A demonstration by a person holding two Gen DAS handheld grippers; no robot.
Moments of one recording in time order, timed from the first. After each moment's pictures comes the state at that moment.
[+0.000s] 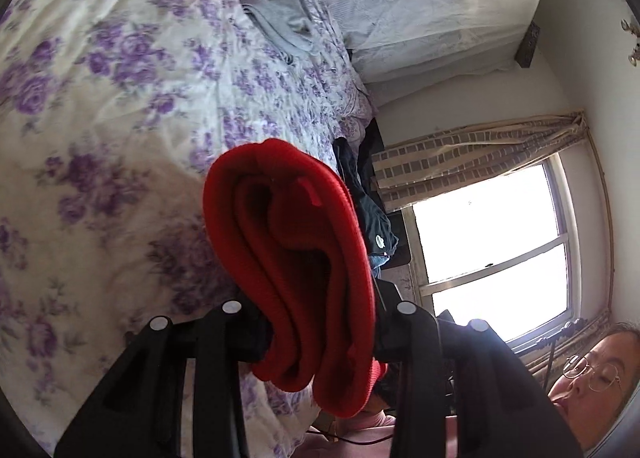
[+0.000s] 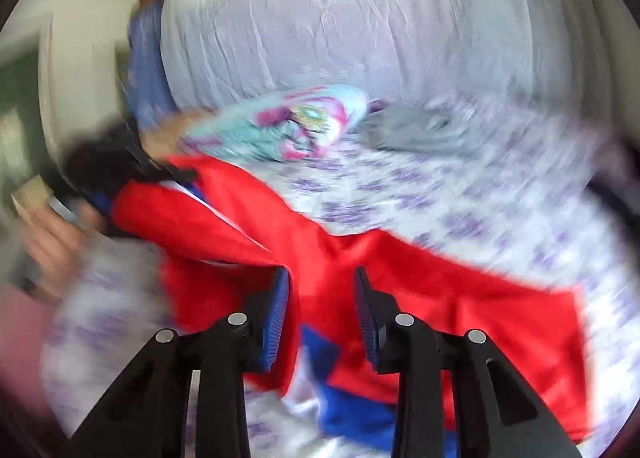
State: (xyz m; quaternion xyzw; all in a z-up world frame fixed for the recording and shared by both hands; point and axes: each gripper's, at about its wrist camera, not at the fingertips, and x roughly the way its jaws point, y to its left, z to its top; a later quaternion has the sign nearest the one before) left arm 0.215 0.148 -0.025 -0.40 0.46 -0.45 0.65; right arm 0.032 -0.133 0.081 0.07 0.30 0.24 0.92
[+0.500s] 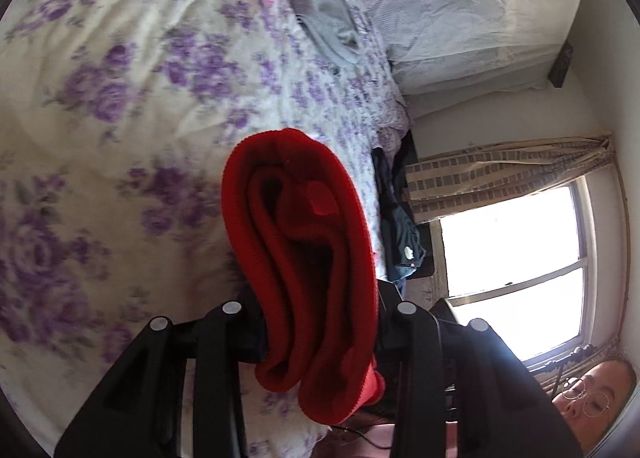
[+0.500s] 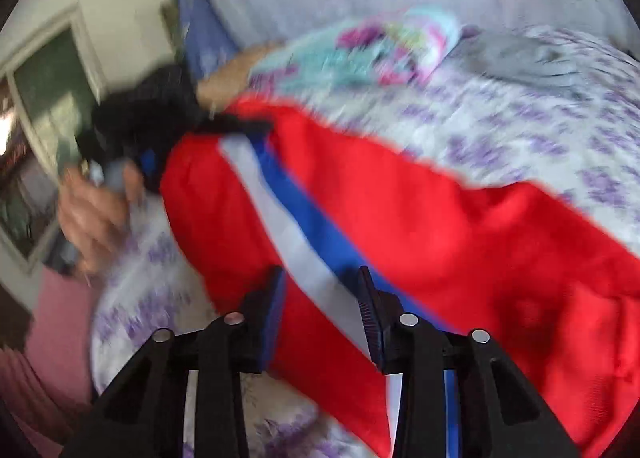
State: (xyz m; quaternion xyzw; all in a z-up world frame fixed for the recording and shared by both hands) left arm 0.223 0.195 -0.054 -0.40 0.51 -0.38 0.66; right arm 0.085 -0.046 0.033 0.00 0.42 0.33 0.84
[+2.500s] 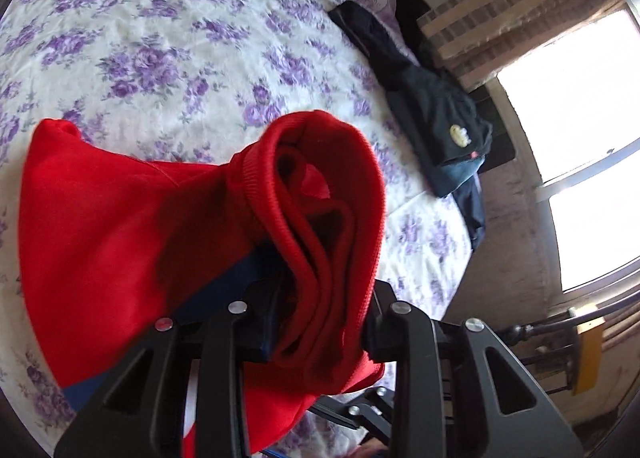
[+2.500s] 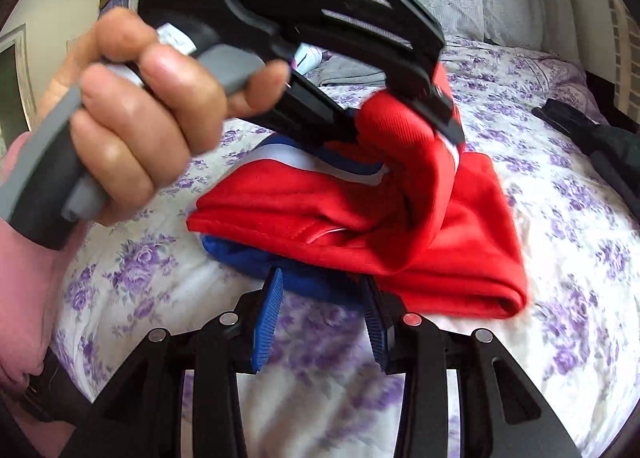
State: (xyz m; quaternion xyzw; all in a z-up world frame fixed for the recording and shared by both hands) left arm 0.180 -0.162 -0.009 -0.10 0.57 -0.41 0.70; right arm -0.017 -0.234 0.031 0.03 0.37 0.16 0.92
